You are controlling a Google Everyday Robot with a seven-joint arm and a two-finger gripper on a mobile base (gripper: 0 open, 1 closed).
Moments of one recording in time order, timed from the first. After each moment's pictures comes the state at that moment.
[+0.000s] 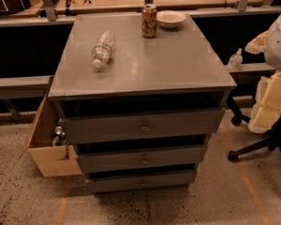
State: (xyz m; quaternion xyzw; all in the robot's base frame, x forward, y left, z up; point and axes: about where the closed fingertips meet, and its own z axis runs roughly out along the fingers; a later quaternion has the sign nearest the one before) arm 0.438 -0.217 0.976 -0.60 0.78 -0.03 0.16
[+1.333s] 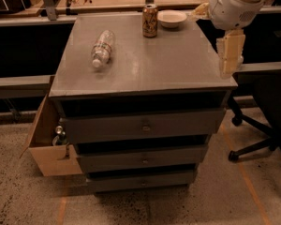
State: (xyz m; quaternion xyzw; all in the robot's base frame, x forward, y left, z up) arm 0.587 -0.173 0.977 -0.79 0.59 -0.07 0.16
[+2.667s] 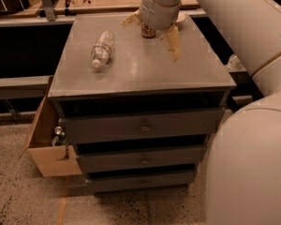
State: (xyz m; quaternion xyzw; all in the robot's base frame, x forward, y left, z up) arm 0.671 -0.033 0.942 -0.94 0.31 -0.09 0.14
